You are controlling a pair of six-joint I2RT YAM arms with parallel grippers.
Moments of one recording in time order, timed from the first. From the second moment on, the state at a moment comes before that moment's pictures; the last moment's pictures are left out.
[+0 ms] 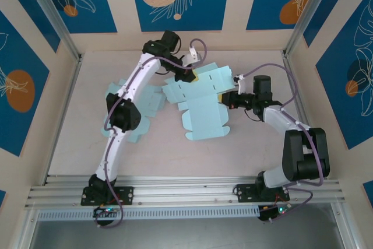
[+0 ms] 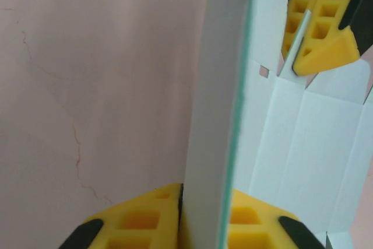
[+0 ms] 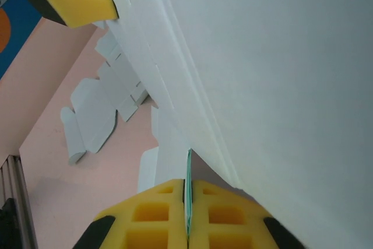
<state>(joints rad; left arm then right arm) -0.48 2.49 2.66 -1.25 0.75 0.80 0.07 1.45 0.81 -0.03 -0.82 0.16</state>
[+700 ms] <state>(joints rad) -0.60 2.40 2.35 -0.97 0.18 0.81 -0.01 1.32 0.82 -0.26 -0.45 0.37</state>
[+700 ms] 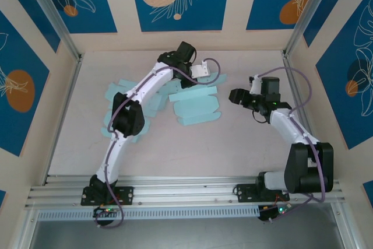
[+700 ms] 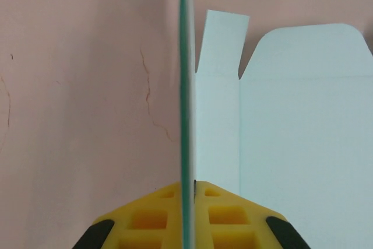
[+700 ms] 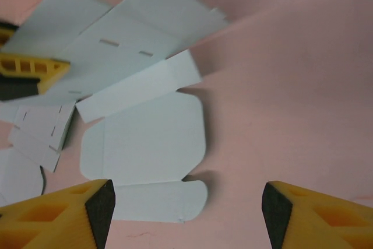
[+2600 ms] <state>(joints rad) -0.74 2.27 1.85 -0.06 -0.16 1.06 0.05 1.97 1.70 -0.71 -0.59 0.51</state>
